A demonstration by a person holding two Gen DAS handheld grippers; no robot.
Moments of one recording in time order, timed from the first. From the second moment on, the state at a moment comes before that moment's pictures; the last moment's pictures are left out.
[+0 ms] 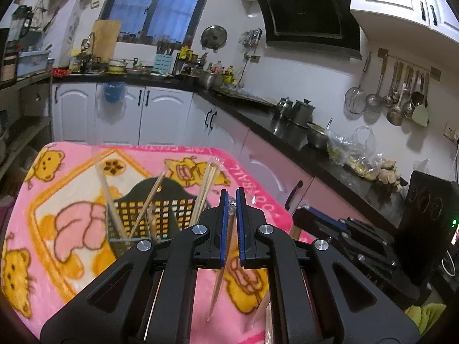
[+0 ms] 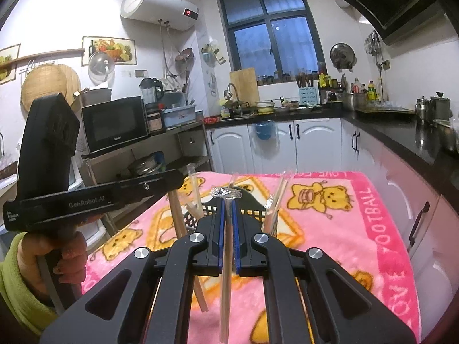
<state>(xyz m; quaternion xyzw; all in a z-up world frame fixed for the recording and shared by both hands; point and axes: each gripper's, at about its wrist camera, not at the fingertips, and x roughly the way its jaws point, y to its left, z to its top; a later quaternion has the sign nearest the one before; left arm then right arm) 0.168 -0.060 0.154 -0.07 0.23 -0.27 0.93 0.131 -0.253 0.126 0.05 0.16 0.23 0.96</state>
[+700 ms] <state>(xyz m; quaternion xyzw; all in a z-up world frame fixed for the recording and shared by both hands) 0.200 -0.061 0.216 -0.06 0.17 -0.25 0.95 0.178 -0.252 0.176 0.05 0.10 0.22 0.97</state>
